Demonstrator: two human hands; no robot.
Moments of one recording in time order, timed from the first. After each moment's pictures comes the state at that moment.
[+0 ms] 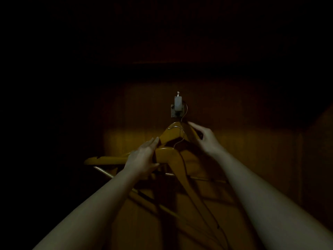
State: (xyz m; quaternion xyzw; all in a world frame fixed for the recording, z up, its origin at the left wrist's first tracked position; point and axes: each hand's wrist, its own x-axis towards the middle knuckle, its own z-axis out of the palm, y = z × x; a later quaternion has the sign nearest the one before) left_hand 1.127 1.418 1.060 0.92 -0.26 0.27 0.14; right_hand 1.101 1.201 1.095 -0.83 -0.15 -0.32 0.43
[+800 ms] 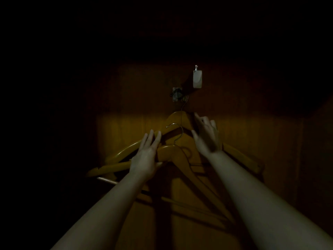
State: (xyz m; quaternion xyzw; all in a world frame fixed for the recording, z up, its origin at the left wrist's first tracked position) left_hand 1.152 1.409 1.015 0.90 -0.26 0.26 0.22; right_hand 1.111 1.228 1.063 -0.88 0.06 -0.45 0.13
